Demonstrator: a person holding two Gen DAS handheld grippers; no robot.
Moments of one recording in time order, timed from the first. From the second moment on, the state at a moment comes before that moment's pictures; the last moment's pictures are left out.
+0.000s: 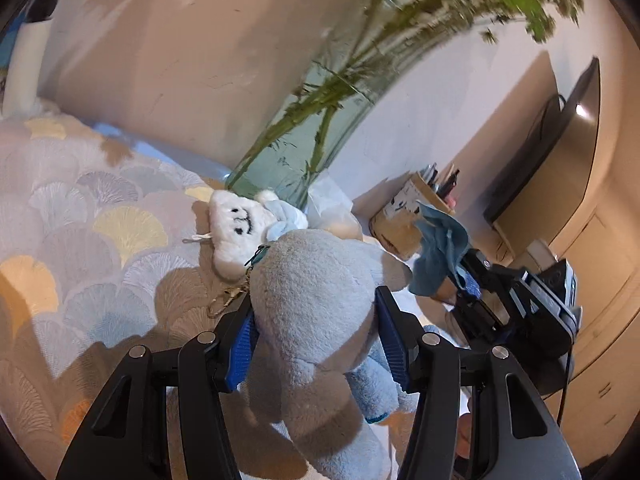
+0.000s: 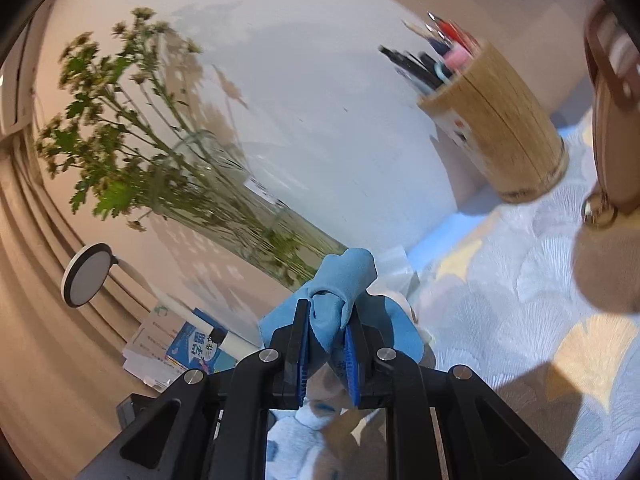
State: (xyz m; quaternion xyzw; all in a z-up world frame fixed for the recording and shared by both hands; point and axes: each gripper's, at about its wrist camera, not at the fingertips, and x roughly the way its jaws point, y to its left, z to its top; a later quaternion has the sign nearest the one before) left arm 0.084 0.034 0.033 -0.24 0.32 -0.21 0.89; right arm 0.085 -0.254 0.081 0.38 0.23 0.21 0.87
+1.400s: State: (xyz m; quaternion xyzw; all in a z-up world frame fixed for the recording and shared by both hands) left arm 0.043 -0.113 0.172 -0.18 0.23 -0.26 0.92; right arm 0.002 -0.327 0.259 0.28 0.13 0.23 0.92
